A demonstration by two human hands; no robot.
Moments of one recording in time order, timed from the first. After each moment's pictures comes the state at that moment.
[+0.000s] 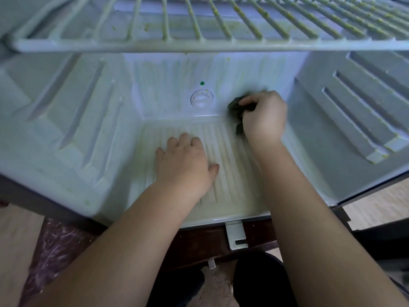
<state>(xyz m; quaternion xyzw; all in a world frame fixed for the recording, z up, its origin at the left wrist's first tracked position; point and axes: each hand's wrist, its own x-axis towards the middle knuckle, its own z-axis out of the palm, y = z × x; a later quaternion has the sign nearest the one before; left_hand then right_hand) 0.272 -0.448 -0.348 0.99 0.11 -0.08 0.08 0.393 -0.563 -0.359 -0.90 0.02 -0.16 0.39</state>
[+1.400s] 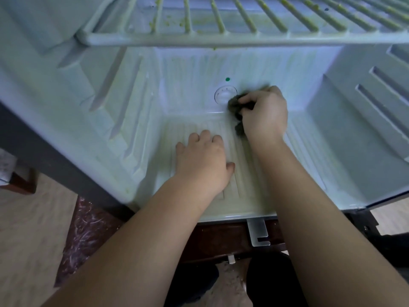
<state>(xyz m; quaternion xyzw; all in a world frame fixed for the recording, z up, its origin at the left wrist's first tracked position) 0.267 -0.435 -0.350 0.99 0.08 -0.08 0.08 0.383 -0.524 -0.364 -0.91 -0.05 -0.13 0.39</state>
